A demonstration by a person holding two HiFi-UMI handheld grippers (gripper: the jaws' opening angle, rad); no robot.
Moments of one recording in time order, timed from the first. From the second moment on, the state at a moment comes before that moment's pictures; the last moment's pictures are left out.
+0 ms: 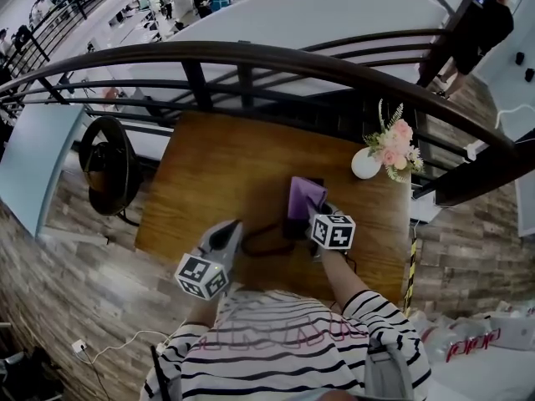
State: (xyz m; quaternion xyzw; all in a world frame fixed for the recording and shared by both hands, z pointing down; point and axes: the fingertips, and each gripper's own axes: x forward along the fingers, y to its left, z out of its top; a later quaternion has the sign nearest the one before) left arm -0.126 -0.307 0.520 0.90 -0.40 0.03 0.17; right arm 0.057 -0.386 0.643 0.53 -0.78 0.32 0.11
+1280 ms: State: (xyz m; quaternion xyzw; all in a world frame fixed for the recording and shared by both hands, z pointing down) left arm -0.100 -0.287 0.519 0.90 -0.40 0.01 0.17; right arm 0.025 -0.336 0.608 0.46 -0.83 0.32 0.06
